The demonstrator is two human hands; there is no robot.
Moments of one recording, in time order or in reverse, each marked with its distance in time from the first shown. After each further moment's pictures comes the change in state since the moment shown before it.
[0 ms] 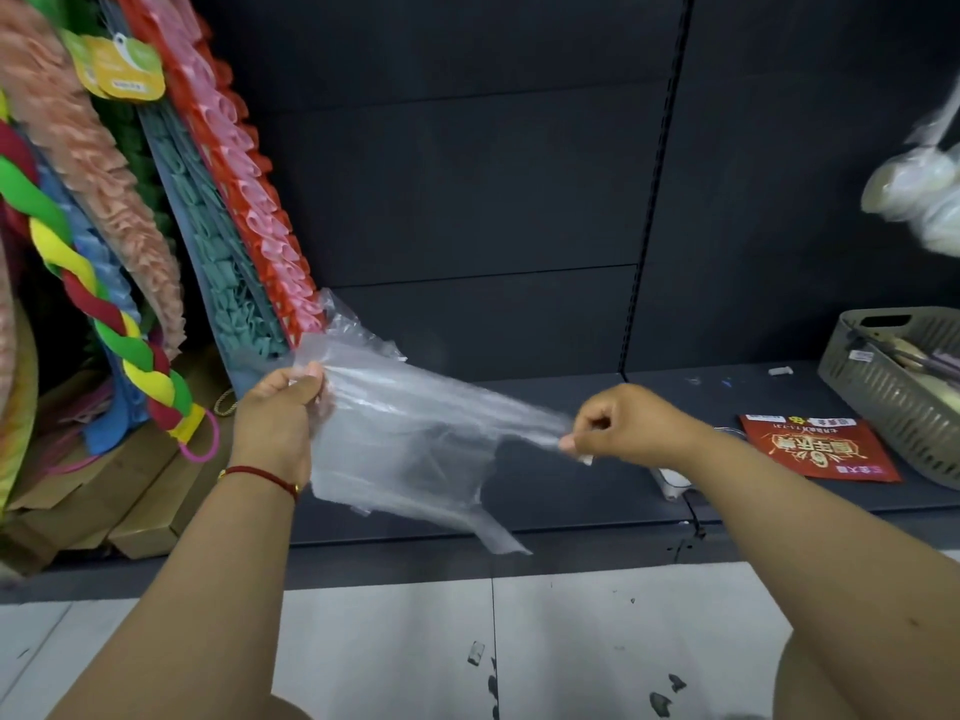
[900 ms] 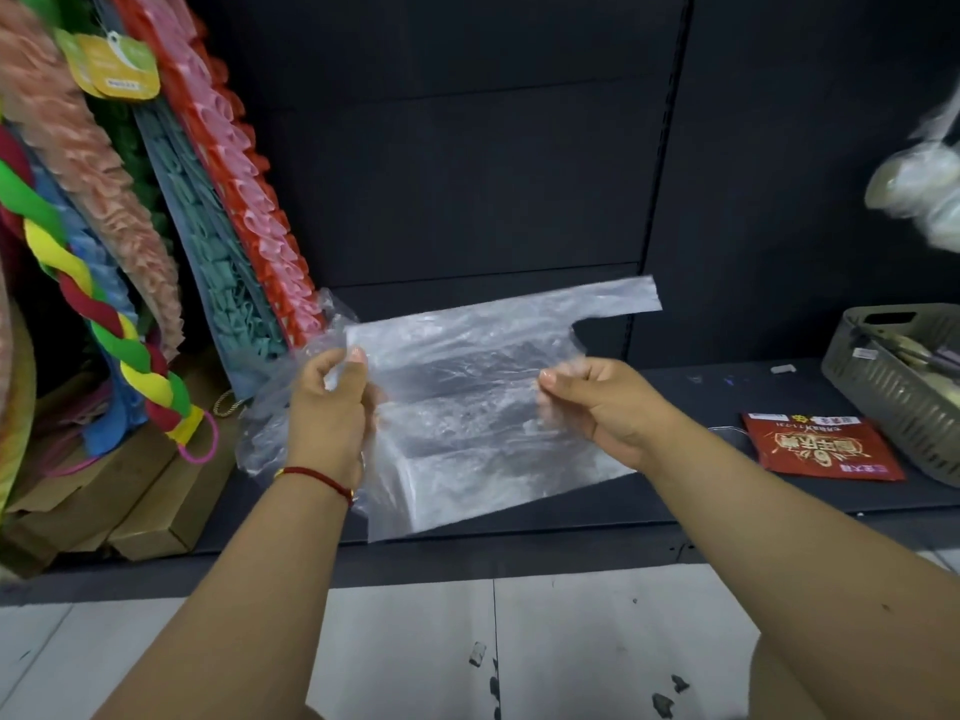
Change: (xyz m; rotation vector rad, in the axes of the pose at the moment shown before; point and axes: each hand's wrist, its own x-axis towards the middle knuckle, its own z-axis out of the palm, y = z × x) left_hand -0.034 -0.004 0.040 0.125 -0.045 0.043; right_hand 0.014 -0.034 0.015 1.012 0.135 0.059
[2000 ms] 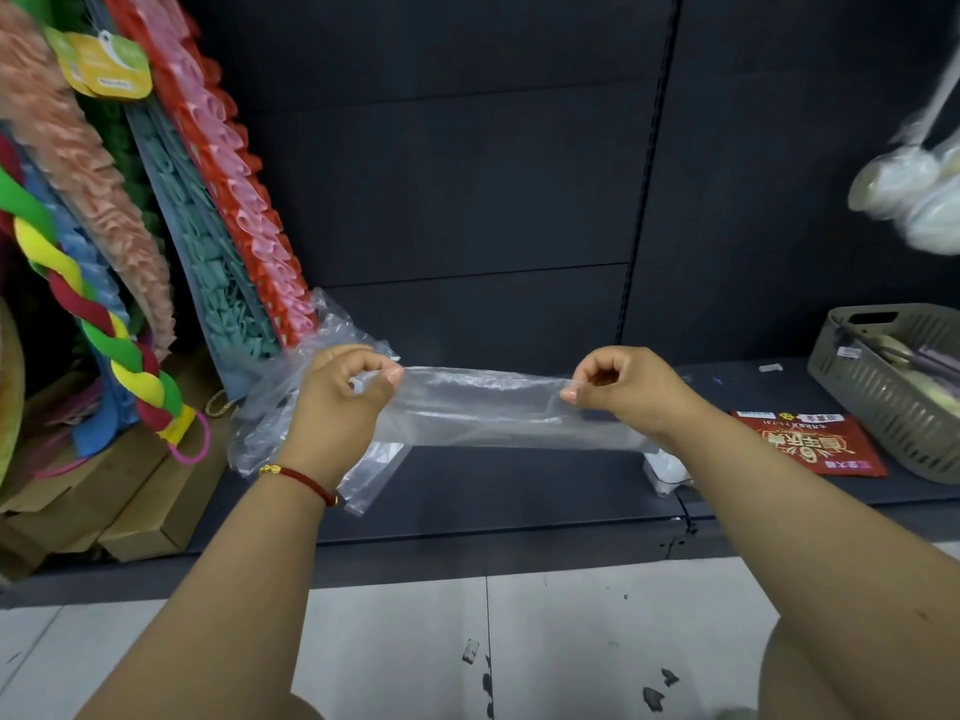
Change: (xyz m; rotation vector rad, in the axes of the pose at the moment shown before) left_hand -0.010 0.012 -0.006 0.543 -0.196 0.356; right_hand -0.007 -0.011 -0.033 -0.645 0.147 -0.128
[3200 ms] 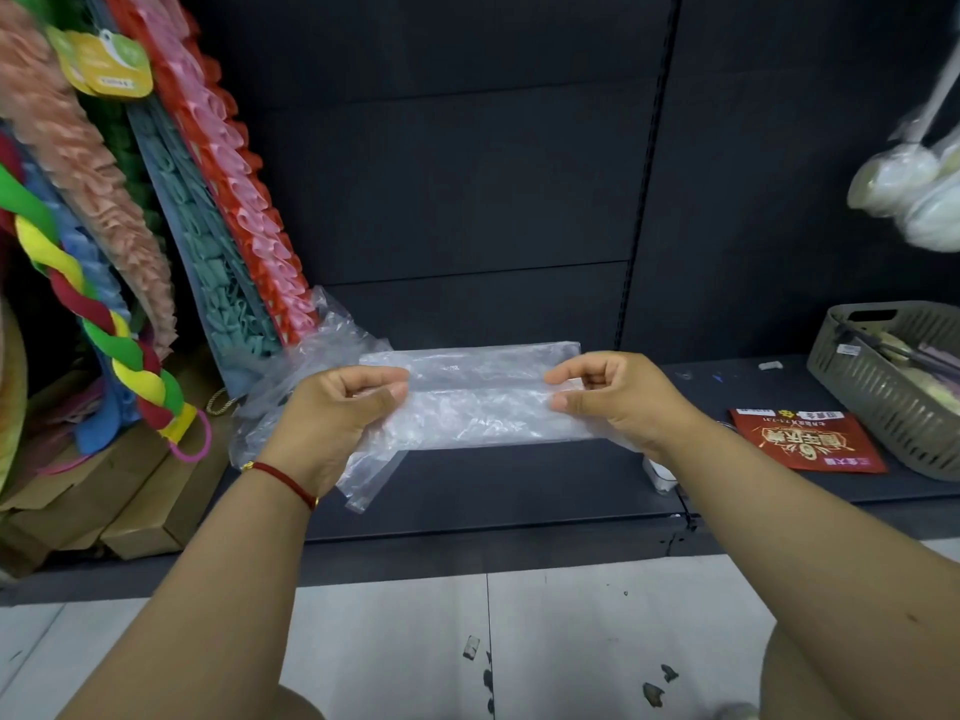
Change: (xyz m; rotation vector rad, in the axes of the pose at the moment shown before) left_hand -0.002 -0.006 -0.006 -0.375 -0.162 -0.275; right_hand -0.009 0.002 0.011 0.227 -0.054 0.004
